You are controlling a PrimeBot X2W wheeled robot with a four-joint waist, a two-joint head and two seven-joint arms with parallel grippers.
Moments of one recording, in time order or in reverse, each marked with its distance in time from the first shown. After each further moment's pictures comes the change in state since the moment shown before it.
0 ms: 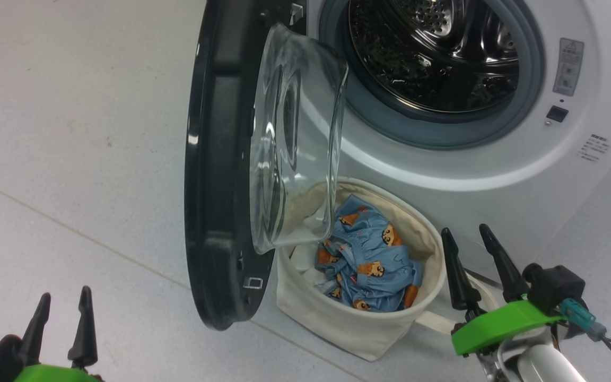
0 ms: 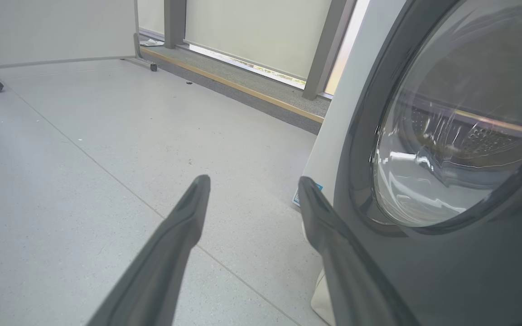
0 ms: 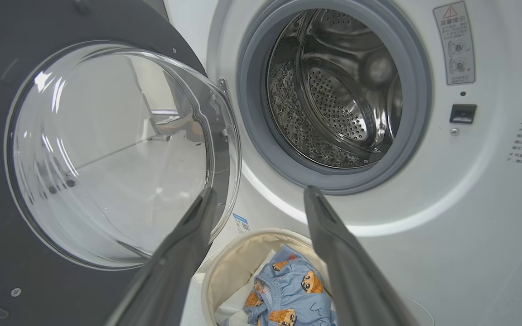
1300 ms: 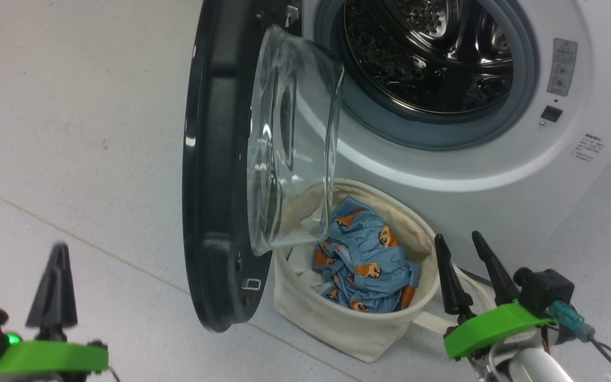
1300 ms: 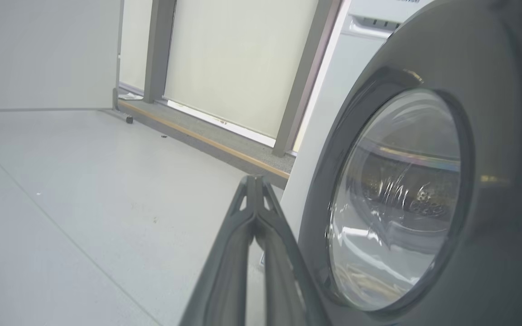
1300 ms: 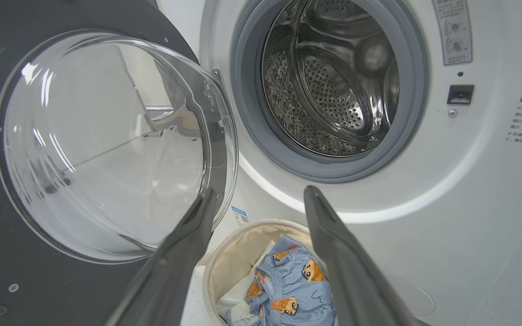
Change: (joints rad) left arm -0.012 -0.030 0.008 -0.198 -0.053 -0.011 0.000; right arm -0.005 0.030 -0.001 0.050 -0.003 0.000 0.000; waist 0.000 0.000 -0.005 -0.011
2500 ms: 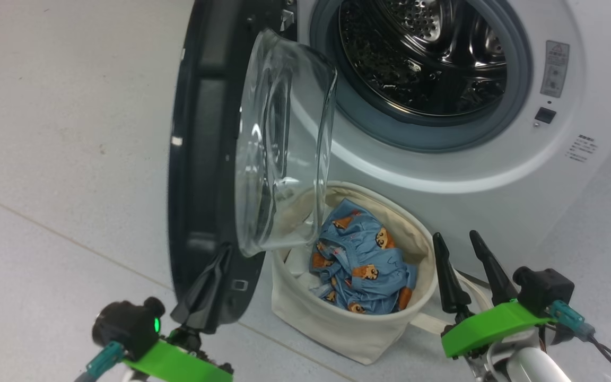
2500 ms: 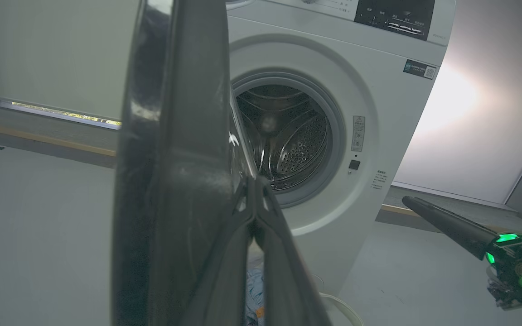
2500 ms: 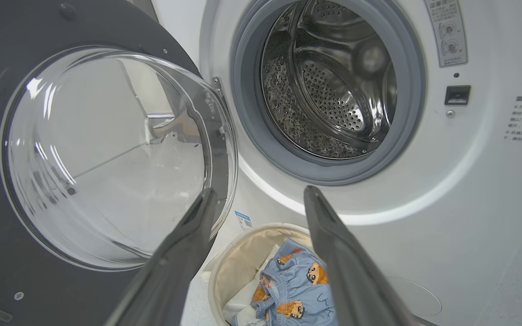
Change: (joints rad) left arm 0.003 -0.053 -0.399 -0.179 0.088 0.027 0.054; right arm 0.000 0.007 0.000 -0.007 0.026 0.000 0.000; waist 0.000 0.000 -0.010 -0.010
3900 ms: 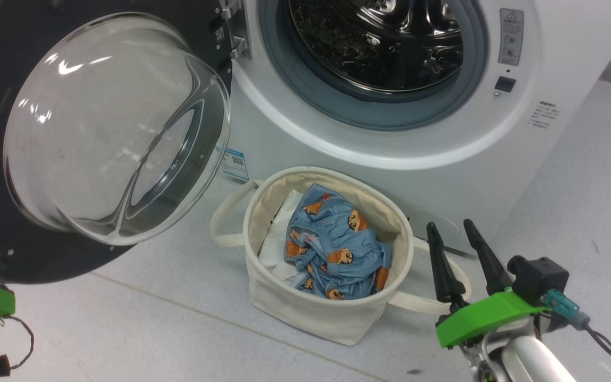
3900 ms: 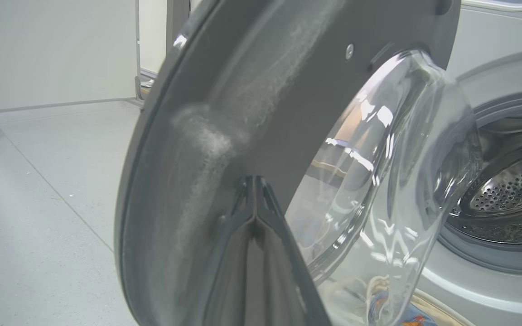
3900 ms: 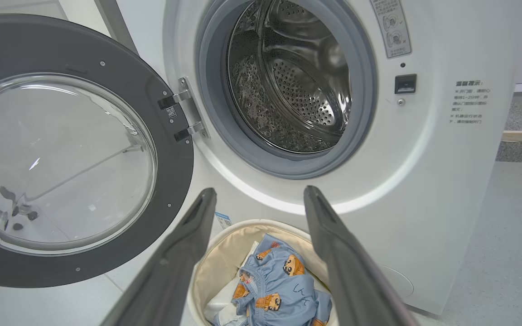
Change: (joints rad) left arm -0.332 0.287 0.406 0.635 -0.210 -0.001 -0.053; right arm -0.040 0.003 0.020 0.012 0.000 0.000 0.000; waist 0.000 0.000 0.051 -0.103
